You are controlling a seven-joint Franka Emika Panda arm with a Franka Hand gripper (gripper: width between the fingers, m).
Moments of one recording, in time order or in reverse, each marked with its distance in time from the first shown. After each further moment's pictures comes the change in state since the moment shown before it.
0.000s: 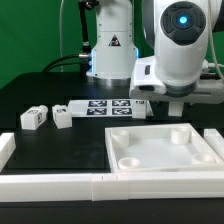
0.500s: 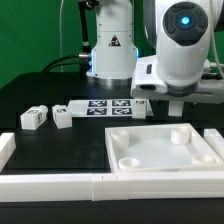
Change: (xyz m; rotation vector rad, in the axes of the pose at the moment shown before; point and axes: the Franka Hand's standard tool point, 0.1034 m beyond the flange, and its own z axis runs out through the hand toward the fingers) arm -0.005 -0.004 0.001 -0.009 -0.020 0.016
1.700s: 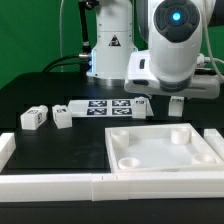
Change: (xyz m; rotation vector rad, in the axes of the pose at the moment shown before) arm -0.008 0.014 -0.008 0.003 -0.036 0.017
